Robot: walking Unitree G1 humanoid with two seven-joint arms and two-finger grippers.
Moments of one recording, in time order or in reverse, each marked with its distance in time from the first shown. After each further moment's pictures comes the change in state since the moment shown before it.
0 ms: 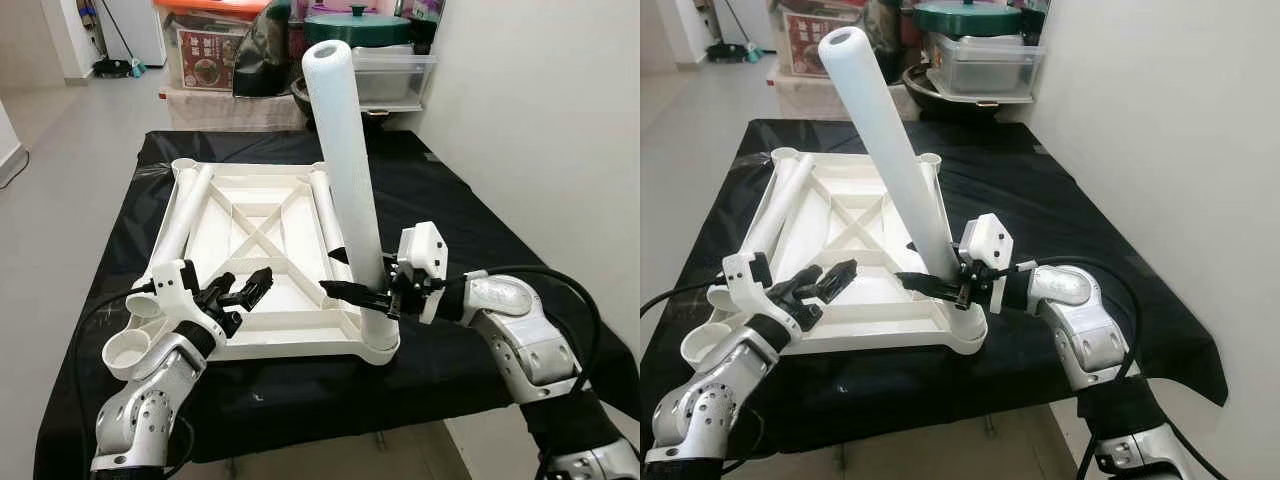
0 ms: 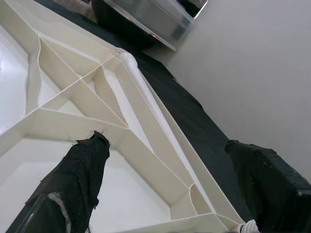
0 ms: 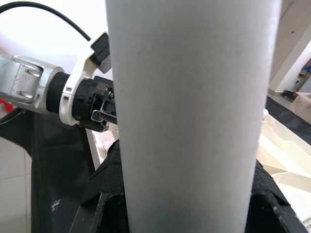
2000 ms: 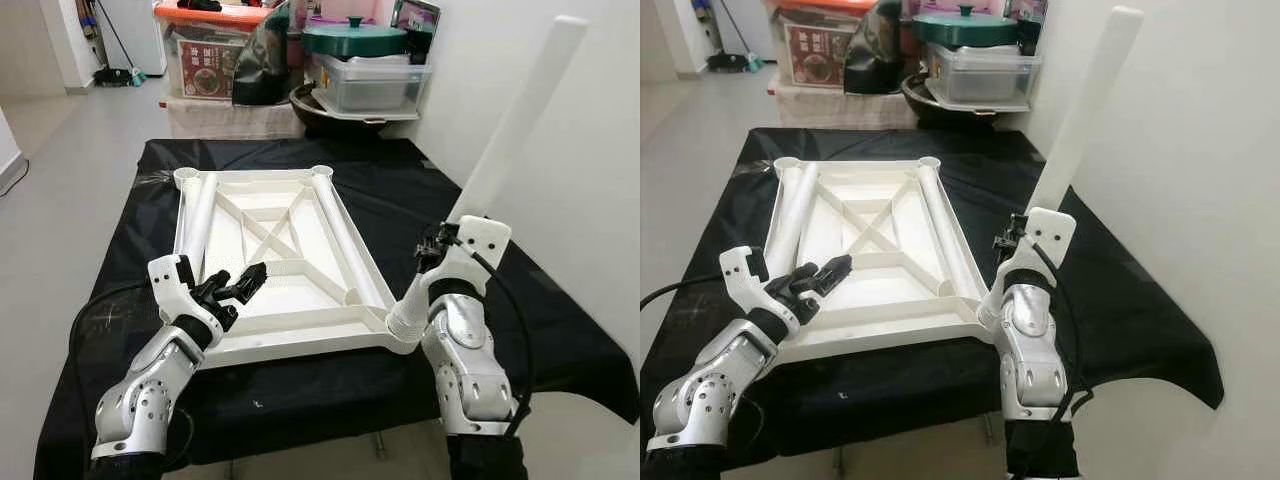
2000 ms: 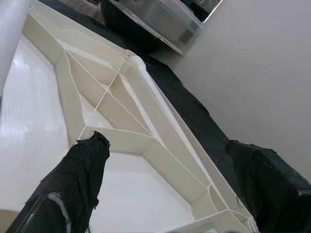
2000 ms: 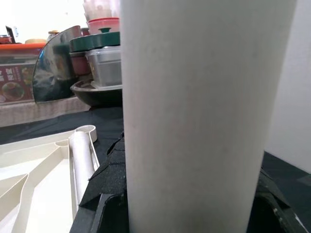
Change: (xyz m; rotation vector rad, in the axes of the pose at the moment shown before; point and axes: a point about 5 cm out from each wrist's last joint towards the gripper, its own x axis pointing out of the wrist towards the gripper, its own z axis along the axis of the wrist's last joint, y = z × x) left arm 0.007 0.008 0.002 -0.028 0.009 0.038; right arm -0.013 -0.006 -0.031 0.257 0.045 -1.497
